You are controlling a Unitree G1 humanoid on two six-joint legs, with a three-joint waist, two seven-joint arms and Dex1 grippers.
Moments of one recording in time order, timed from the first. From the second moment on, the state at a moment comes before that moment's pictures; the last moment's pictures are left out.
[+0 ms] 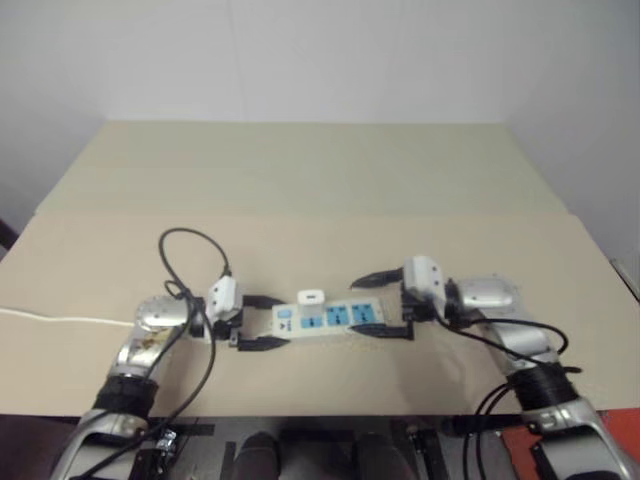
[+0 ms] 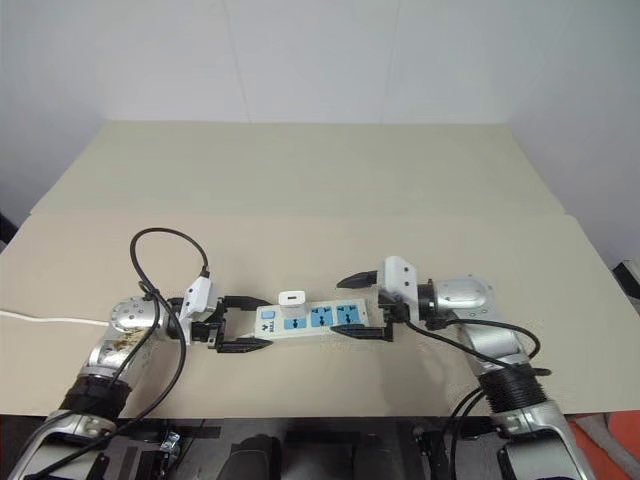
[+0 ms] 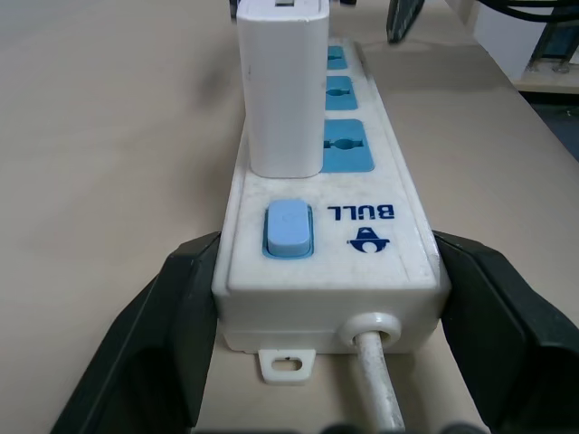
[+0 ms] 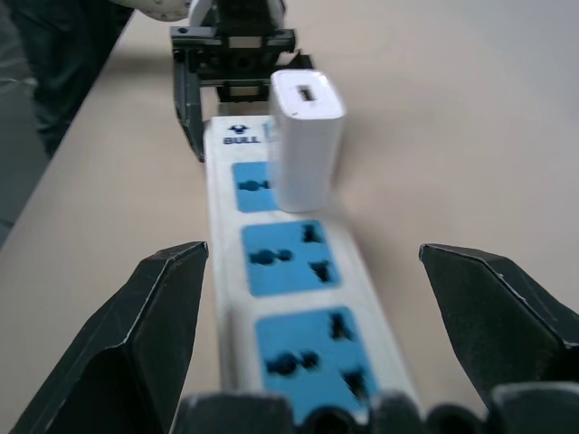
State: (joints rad) left arm -0.38 0.57 -0.10 0.33 -0.32 -0.11 -1.43; right arm -0.44 -0.58 0.13 0.05 0.30 0.05 1.25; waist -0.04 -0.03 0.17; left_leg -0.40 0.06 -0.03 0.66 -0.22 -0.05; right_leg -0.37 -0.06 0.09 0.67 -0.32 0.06
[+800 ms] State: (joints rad) left arm -0.27 1.04 0.09 0.27 -0.55 0.02 -1.61; right arm -0.23 -0.95 -0.09 -0.02 0.36 0.13 1.28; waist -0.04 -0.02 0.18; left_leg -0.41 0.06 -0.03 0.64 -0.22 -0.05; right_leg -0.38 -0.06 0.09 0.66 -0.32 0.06
